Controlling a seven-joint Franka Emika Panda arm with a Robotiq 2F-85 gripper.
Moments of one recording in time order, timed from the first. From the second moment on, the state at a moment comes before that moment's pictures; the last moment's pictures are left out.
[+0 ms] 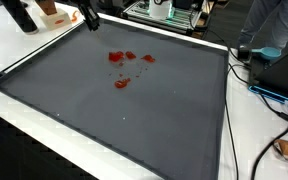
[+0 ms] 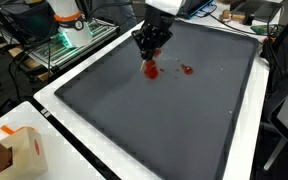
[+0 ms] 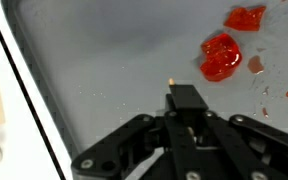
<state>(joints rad) 0.01 0.31 -0.08 -1.89 -0.17 1.94 0.42</state>
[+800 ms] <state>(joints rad) 0.08 0.39 -0.10 -1.90 -0.45 1.86 0.76</state>
